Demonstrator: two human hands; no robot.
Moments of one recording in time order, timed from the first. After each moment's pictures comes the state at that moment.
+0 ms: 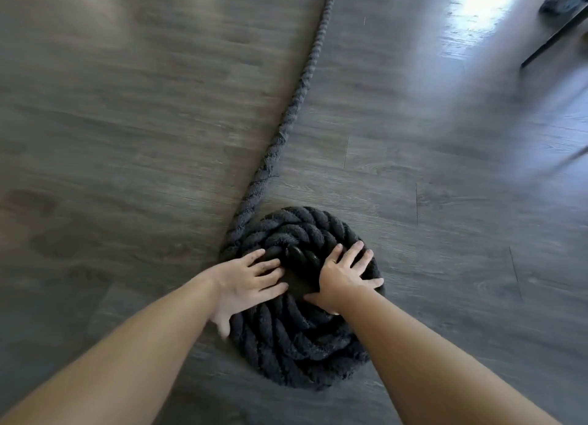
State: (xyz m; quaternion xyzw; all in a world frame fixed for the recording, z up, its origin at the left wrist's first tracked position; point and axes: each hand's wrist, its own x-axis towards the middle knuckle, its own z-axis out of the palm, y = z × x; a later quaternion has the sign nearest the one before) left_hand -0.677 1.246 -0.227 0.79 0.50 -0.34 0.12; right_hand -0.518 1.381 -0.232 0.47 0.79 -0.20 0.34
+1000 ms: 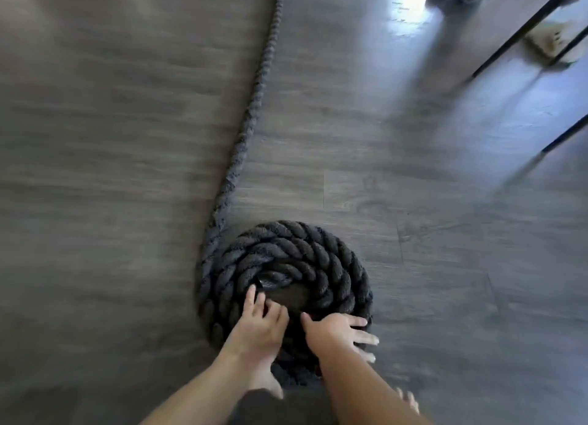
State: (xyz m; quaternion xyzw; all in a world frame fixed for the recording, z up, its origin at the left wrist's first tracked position) left_hand -0.689 1.305 -0.232 0.71 0.62 -0.25 0.21; right_hand -0.576 1.401 -0.213 0.81 0.41 -0.37 0.21
